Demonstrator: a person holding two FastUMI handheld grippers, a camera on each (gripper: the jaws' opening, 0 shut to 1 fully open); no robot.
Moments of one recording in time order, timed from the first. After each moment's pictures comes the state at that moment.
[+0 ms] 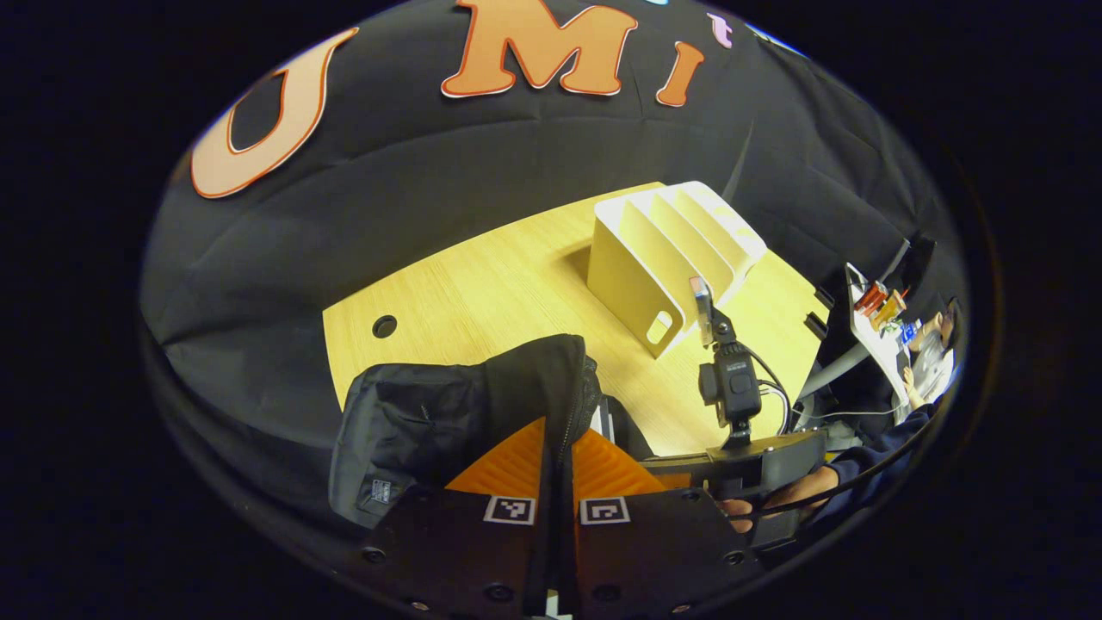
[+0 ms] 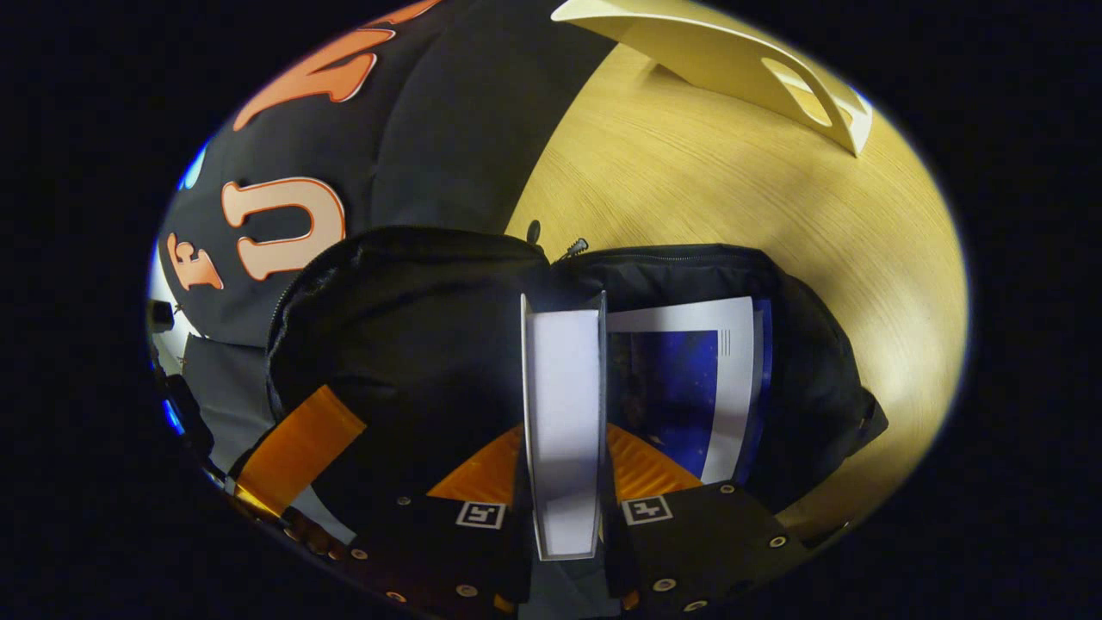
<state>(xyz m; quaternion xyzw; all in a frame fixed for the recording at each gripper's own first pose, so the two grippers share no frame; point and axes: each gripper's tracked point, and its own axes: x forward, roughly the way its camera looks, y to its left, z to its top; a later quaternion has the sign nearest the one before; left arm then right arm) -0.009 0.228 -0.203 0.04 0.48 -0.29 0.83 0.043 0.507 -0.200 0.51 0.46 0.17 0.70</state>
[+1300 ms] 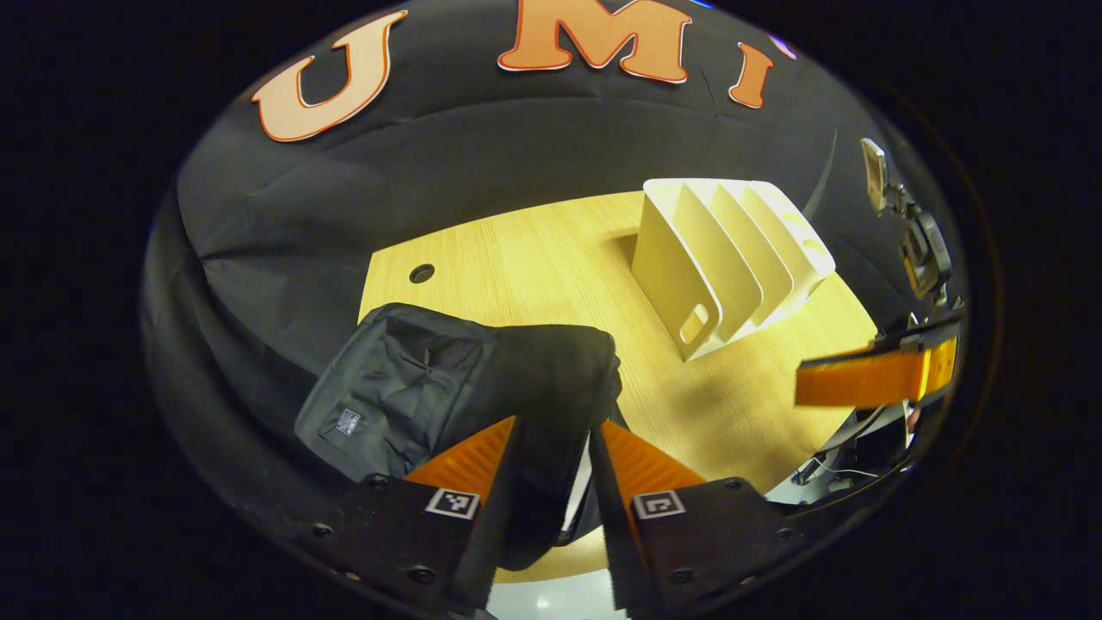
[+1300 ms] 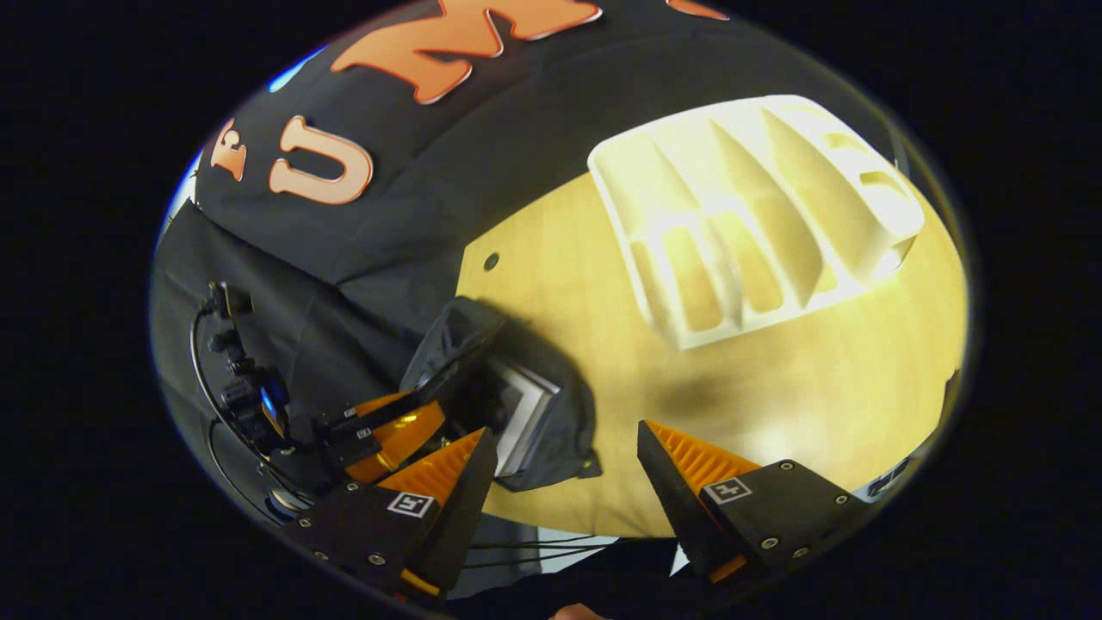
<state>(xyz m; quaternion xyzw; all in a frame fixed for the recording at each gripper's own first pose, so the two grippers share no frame) -0.055 0.173 -0.240 0.02 0.51 -0.13 0.85 0.010 0.245 -0.136 0.28 0.43 0.15 0.84</state>
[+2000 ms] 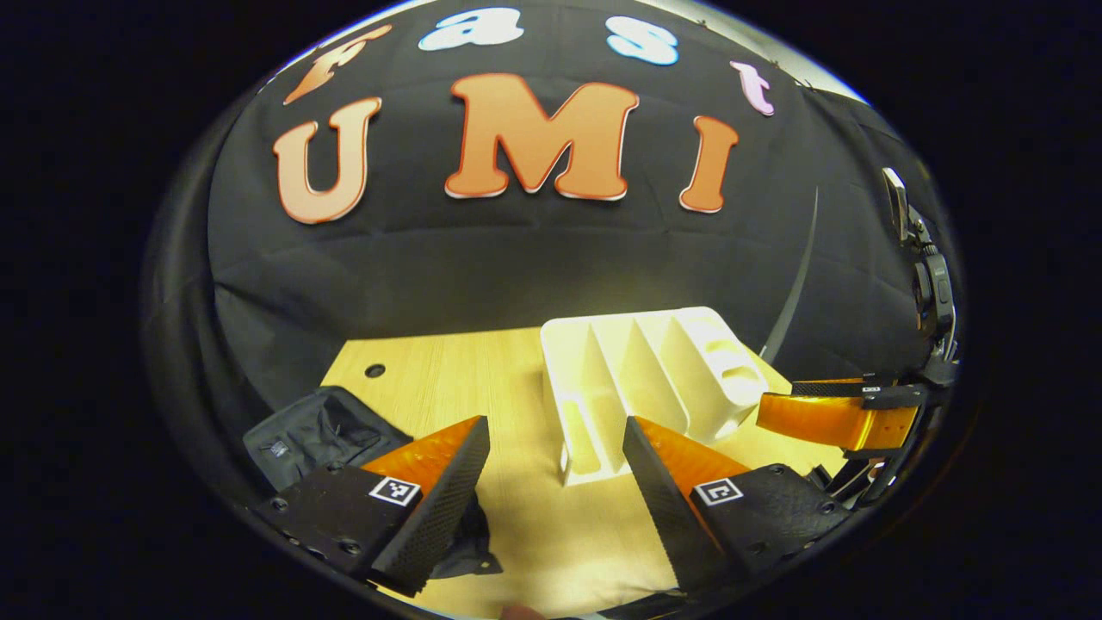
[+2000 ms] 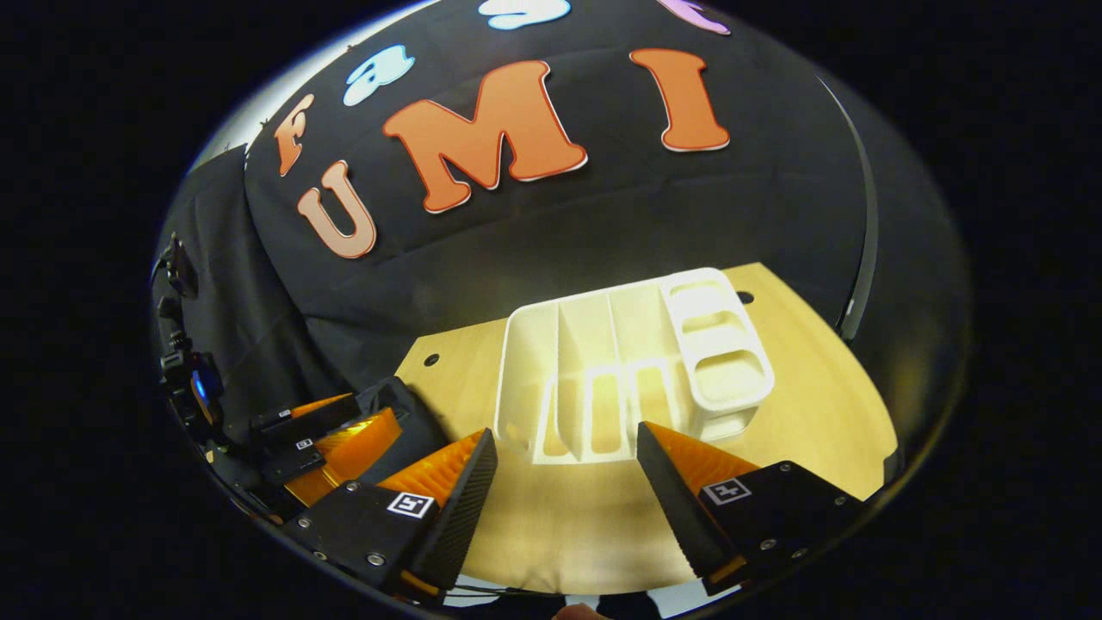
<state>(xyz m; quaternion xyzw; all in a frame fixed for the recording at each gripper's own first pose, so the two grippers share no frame) -0.029 0.001 -0.119 -0.05 0.28 -0.10 0.96 0.027 0.081 -0.081 0.14 0.23 0.08 0.96</state>
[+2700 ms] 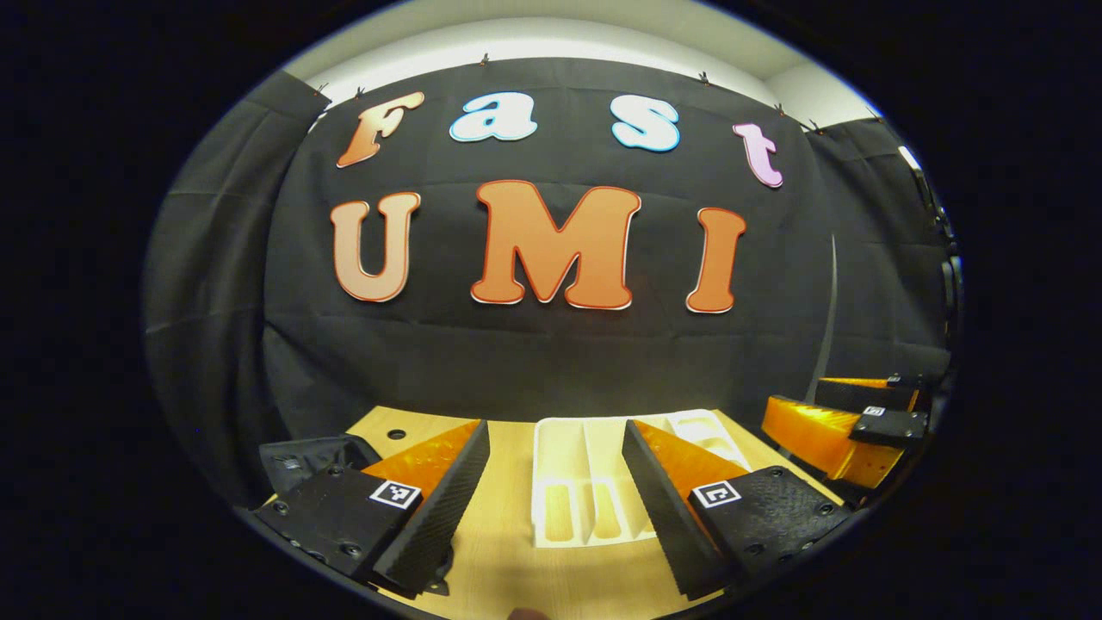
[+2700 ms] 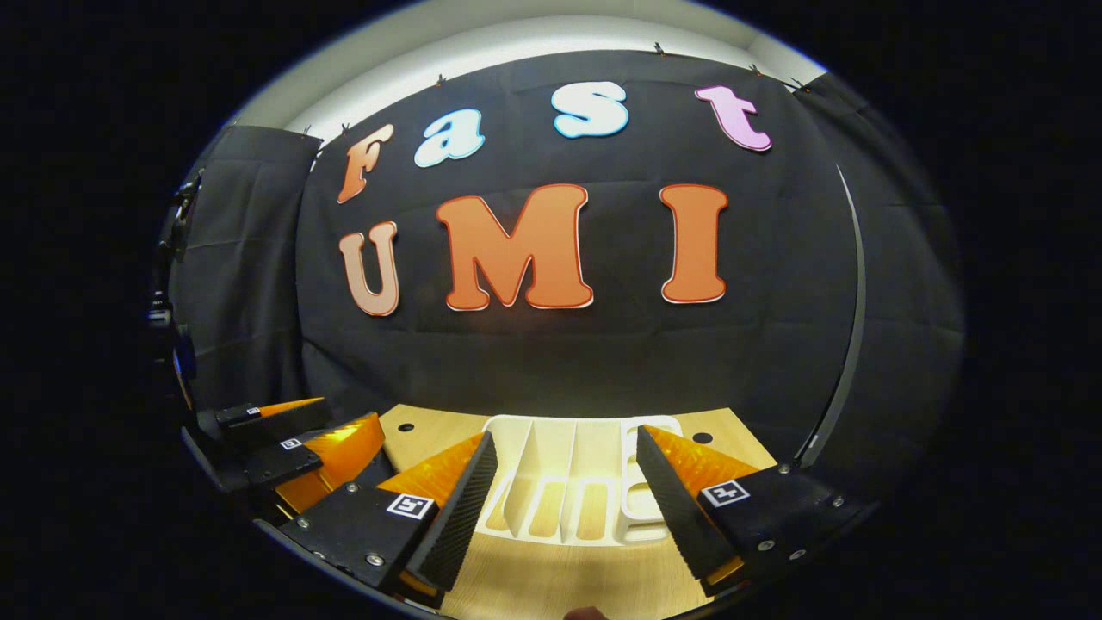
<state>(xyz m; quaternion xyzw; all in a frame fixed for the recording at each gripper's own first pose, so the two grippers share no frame) -0.048 -0.025 -0.043 -0.06 0.13 0.01 0.99 0.015 0.033 0.004 0.06 0.02 0.07 1.00</state>
